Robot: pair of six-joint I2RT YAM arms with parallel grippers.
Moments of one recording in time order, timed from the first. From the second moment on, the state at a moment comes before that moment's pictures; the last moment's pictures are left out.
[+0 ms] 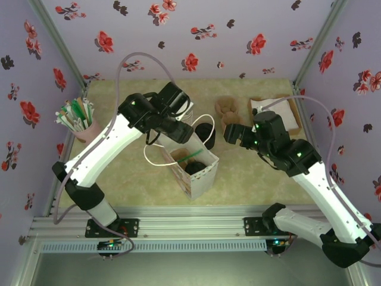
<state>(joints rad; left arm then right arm) -0.88 1.64 2.01 -1.40 -0.13 -0.19 0.62 0.97 1.24 -0.95 0.13 0.66</state>
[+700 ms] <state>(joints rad) -0.54 1.48 1.86 -1.01 0.29 -0.30 0.61 1.00 1.36 -1.08 0.18 0.63</state>
